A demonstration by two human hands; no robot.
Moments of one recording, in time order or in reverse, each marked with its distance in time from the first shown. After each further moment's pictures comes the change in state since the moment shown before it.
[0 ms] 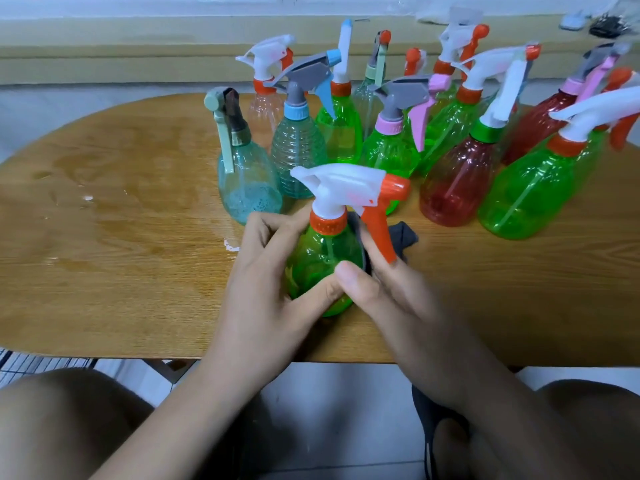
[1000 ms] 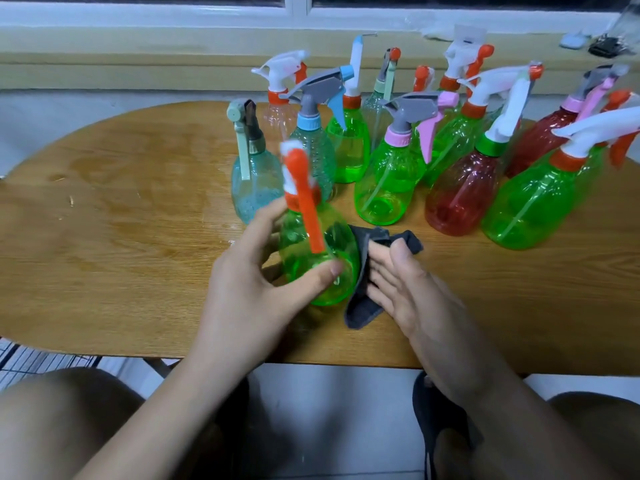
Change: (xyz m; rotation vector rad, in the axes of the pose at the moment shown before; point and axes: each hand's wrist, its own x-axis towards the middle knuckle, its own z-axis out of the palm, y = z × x) left_hand 0.000 0.004 -0.024 -0.285 0.031 -0.148; right_hand 0.015 0.045 0.003 0.586 -0.037 0.199
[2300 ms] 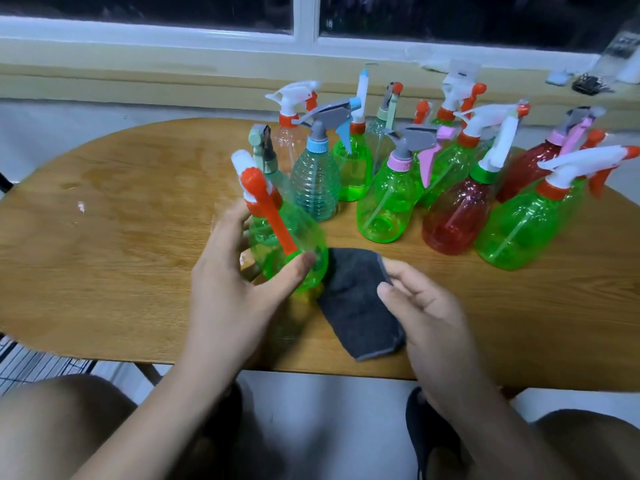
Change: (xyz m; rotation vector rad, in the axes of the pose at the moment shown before) left_hand 0.010 -0.008 -0.020 0.118 0.225 0.102; right_hand -0.009 -0.007 0.015 -0.119 0.184 -0.100
